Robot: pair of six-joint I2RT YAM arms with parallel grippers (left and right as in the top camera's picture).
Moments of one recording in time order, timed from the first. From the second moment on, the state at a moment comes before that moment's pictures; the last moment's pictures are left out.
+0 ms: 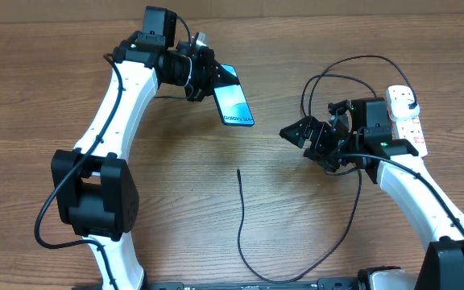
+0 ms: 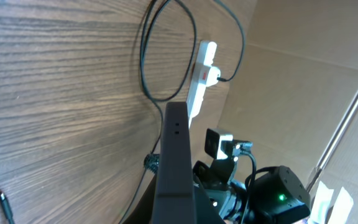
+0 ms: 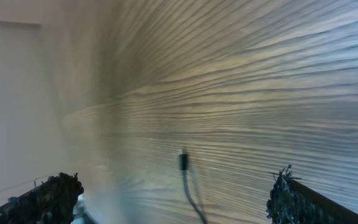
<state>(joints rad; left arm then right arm) -0.19 2.02 1.79 -0.84 0.95 -0.74 0.10 1.47 0.87 -0.44 -0.65 0.62</state>
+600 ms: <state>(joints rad) -0.18 2.02 1.79 -0.76 0.95 -0.79 0.42 1.46 1.12 -0.72 -0.26 0.45</state>
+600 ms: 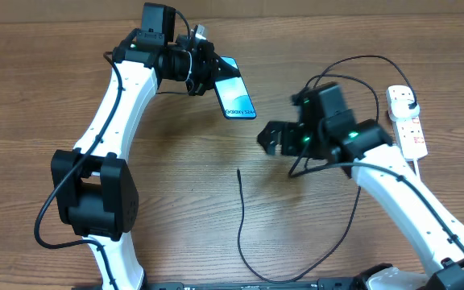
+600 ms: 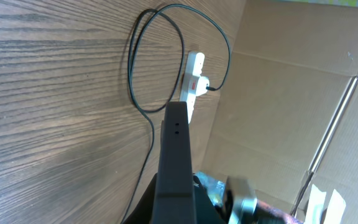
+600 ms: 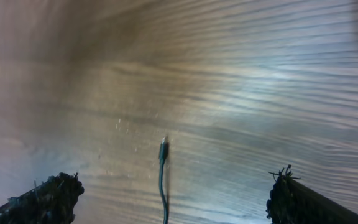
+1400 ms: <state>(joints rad) -0.15 2.02 1.79 -0.76 0.95 -0.79 0.72 1.57 1.13 -0.74 -0.06 0.59</state>
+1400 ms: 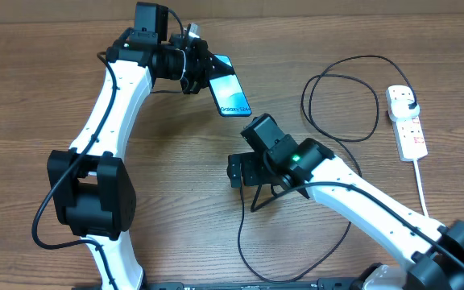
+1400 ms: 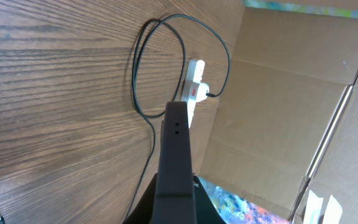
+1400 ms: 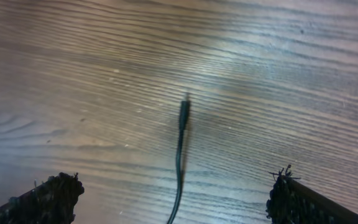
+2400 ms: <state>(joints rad) -0.01 2.02 1.79 -0.76 0.92 -0.78 0.76 1.80 1.28 -0.82 0.01 0.75</state>
